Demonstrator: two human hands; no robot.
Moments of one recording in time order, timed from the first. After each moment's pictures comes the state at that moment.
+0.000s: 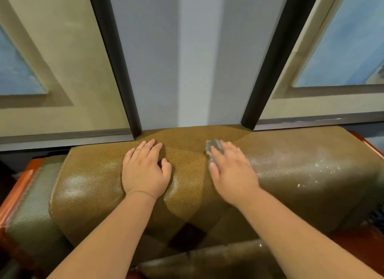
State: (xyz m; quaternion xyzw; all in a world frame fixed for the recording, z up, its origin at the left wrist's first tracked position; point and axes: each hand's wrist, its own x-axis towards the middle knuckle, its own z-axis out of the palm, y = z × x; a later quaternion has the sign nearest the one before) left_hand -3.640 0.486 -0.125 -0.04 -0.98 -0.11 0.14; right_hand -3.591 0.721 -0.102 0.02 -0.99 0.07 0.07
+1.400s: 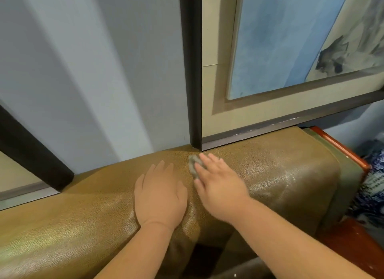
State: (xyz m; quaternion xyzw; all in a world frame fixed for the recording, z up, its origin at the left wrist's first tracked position) left_hand -3.647 0.678 -0.130 -0.09 -0.98 -0.09 0.13; right_hand -3.606 0.844 -0.078 0.03 -0.99 0.10 0.00
